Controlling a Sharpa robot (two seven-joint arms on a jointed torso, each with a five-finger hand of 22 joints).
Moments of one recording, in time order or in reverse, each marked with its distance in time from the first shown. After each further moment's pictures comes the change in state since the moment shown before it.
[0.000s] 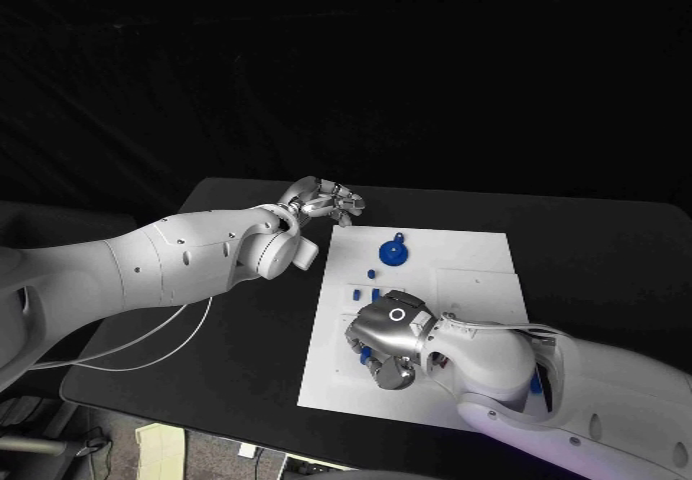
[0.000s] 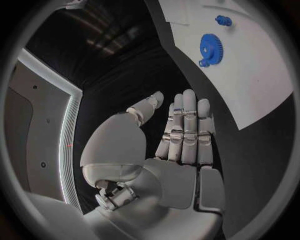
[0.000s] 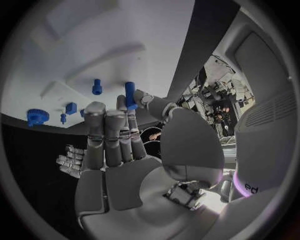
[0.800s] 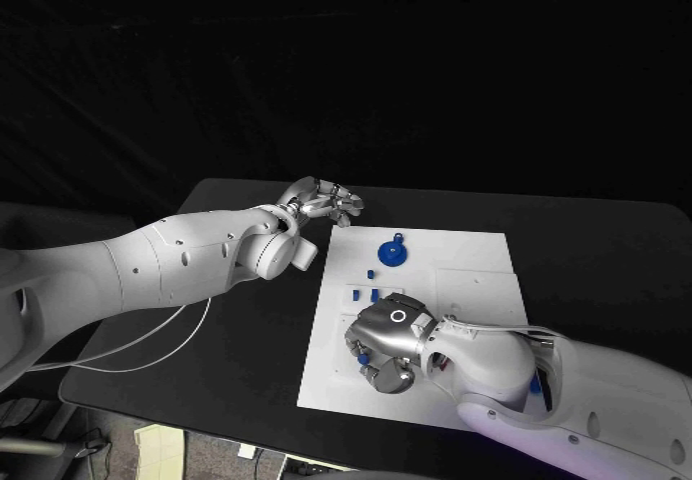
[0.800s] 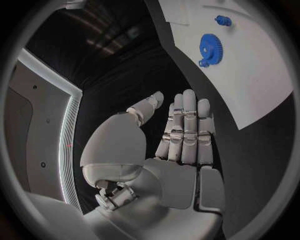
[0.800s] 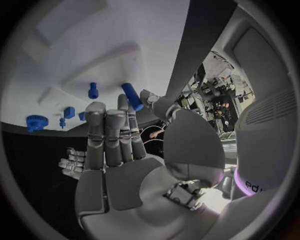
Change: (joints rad) left arm 0.000 0.000 0.000 0.000 0.000 0.001 -0.001; left_hand 0.000 0.000 0.000 0.000 0.000 0.000 0.000 0.000 0.000 0.000 0.000 0.000 0.000 0.000 0.000 -0.001 0.003 -0.001 0.000 0.000 0.000 0.001; right arm 0.000 -0.004 -0.012 -0.007 0.048 -0.033 0.002; right_hand -0.091 -0.066 -0.097 0.023 0.019 -0.042 0.021 -0.031 -0.009 -0.017 0.018 -0.035 -0.005 -0.009 -0.001 -0.004 -0.007 0.001 -0.003 -0.001 0.004 0.000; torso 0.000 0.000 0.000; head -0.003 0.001
